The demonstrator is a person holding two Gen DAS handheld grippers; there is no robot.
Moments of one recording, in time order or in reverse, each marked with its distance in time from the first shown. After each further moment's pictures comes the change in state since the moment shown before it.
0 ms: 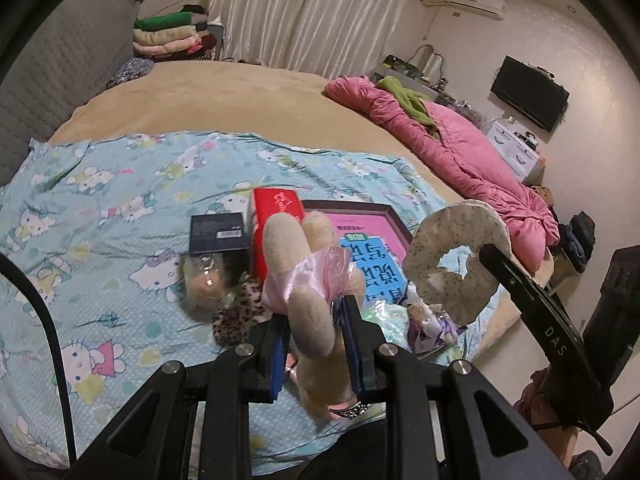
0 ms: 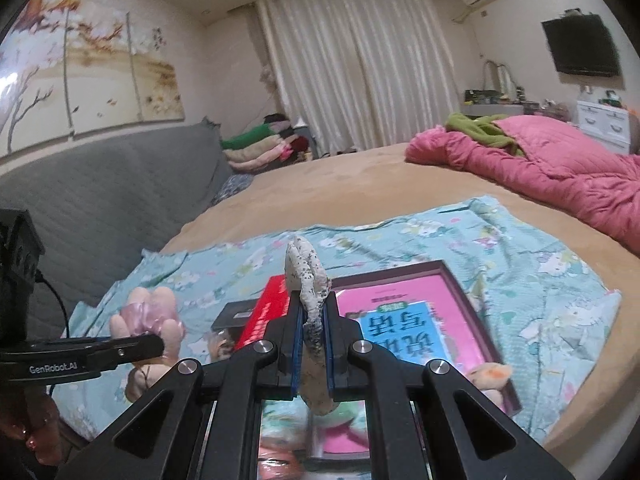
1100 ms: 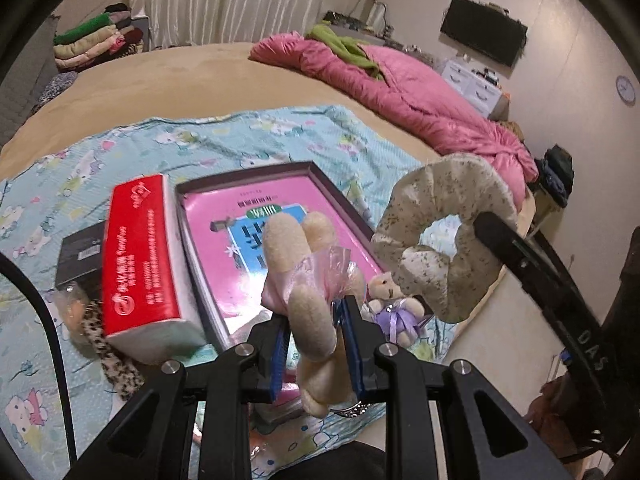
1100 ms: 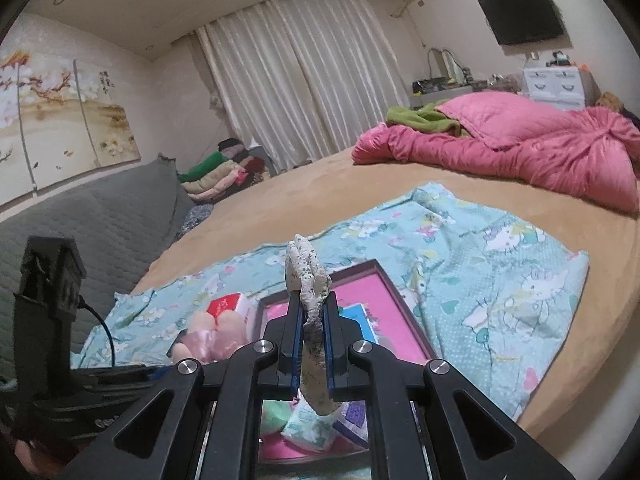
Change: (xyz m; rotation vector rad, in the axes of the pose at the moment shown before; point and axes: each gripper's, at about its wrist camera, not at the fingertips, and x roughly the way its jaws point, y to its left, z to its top) left arm 0.109 -0.108 0.000 0.191 0.149 -0.090; right arm -0.013 -0.084 -0.010 0.177 -0.041 -0.088
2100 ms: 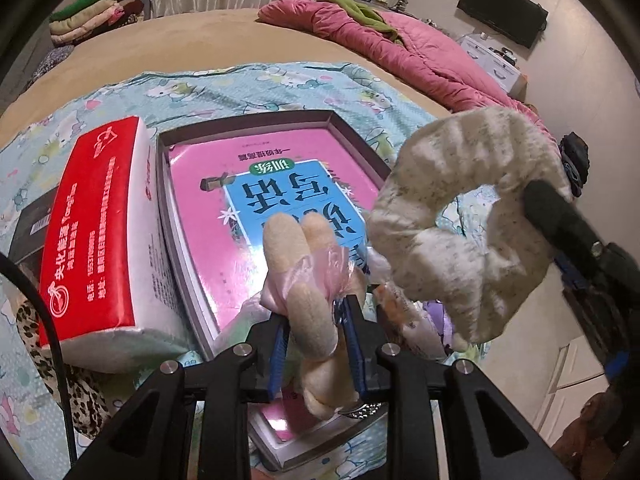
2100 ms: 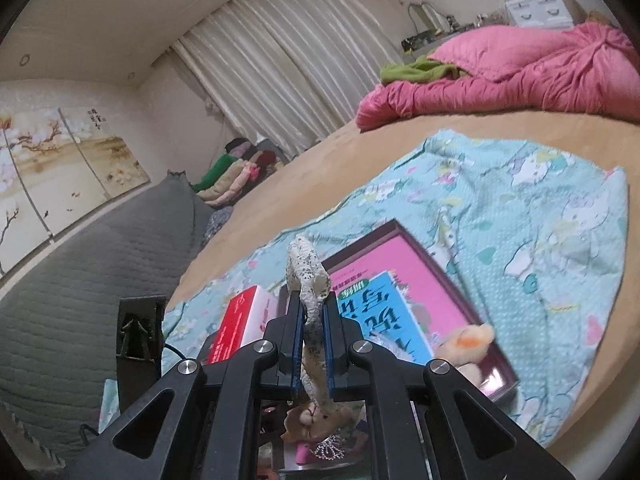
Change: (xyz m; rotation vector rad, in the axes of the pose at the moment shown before) left arm 0.074 0.021 -0.008 -0.035 0.099 0.015; right arm 0.044 -0.025 -0.019 0.216 0.088 0.142
